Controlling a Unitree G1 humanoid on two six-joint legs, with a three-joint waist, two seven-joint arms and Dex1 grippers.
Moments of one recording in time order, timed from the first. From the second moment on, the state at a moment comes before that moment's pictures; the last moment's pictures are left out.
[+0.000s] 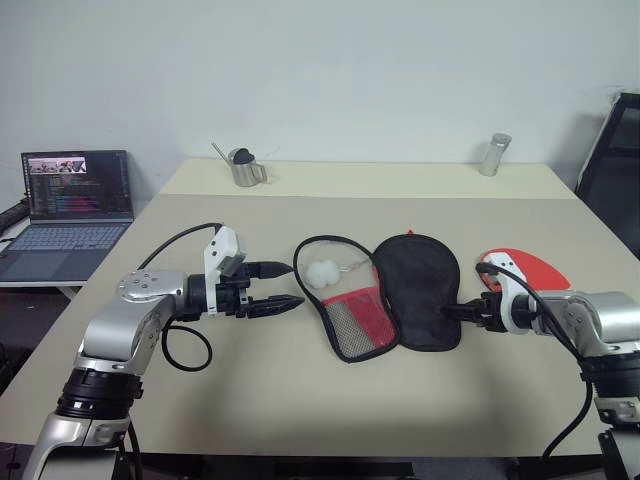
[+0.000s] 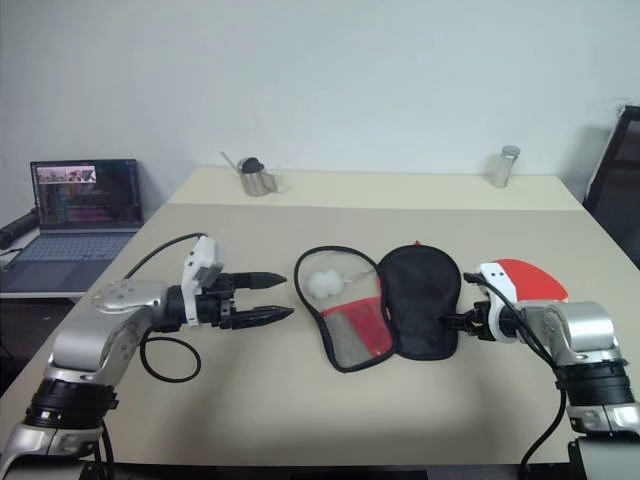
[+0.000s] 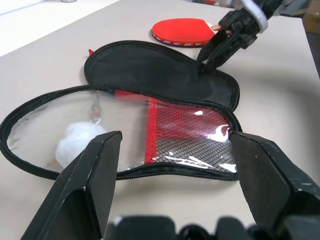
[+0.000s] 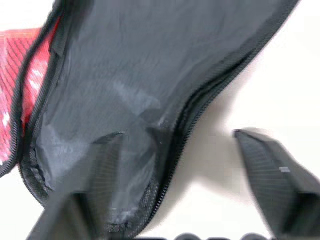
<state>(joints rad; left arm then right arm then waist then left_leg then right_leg) -0.52 0.75 0.03 0.01 -0.47 0.46 -1.19 -0.56 -0.68 -0.12 0.04 0.51 1.21 0.59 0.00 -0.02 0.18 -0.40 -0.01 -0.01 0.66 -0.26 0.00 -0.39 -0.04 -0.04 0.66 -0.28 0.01</state>
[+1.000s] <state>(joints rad) -0.62 0.70 -0.04 -0.01 -0.46 0.46 -1.23 -0.42 -0.98 -0.21 0.57 0.26 0.61 0.82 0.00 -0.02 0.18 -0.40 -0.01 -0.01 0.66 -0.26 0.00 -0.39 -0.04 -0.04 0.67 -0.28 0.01</state>
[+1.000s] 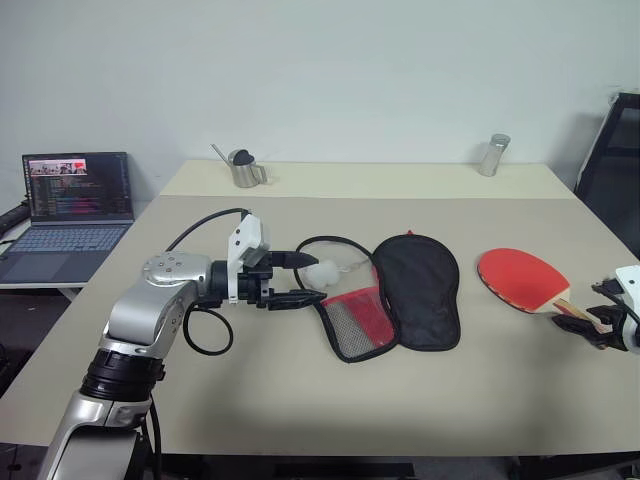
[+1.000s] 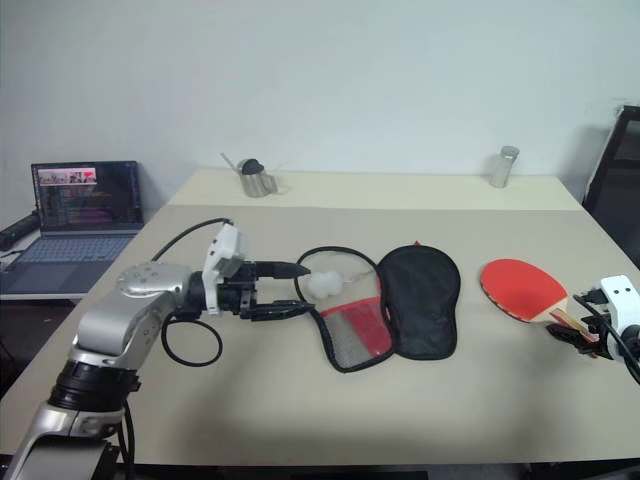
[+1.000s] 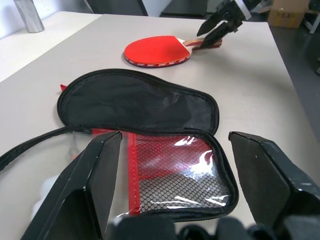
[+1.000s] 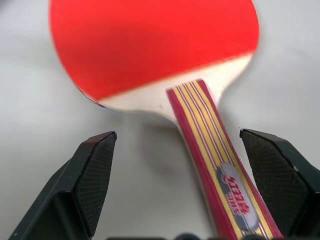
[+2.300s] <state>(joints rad) -0.64 0.70 -0.05 0.00 -0.45 0.45 -1.24 -0.21 -0.67 -0.37 -0.29 0.31 1.37 0.46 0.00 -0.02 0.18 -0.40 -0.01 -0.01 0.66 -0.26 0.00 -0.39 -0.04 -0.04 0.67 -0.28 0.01</state>
